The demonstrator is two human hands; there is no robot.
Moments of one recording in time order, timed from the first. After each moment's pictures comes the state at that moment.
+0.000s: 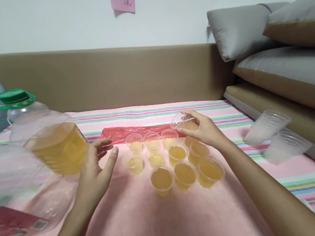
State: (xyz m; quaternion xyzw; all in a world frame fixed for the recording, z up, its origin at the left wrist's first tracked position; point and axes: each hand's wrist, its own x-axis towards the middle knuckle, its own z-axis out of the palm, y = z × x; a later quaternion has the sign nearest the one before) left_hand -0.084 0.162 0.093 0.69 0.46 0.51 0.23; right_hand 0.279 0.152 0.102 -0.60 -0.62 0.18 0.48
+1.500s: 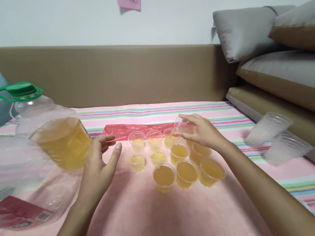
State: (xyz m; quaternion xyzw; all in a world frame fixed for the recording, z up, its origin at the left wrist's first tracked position) left_hand -0.085 0.160 0.093 0.69 0.46 0.51 0.22; right_hand 0.285 0.154 0.099 -0.61 -0.72 0.05 0.33
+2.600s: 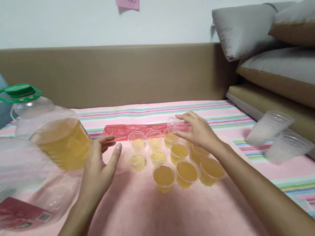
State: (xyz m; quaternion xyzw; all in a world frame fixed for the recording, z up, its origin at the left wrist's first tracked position) left_hand -0.085 0.160 0.093 0.70 0.47 0.50 0.22; right_hand 0.267 0.161 0.093 -0.60 -0.72 -0.02 0.36
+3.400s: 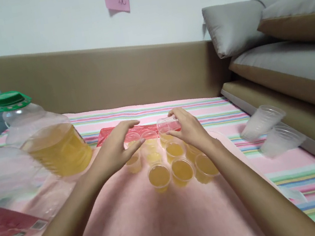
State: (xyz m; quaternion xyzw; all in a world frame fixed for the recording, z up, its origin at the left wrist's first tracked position) left_hand -0.040 0.195 0.133 0.87 0.32 0.35 0.15; right_hand 0.254 0.164 0.102 -0.57 -0.73 -0.04 0.38
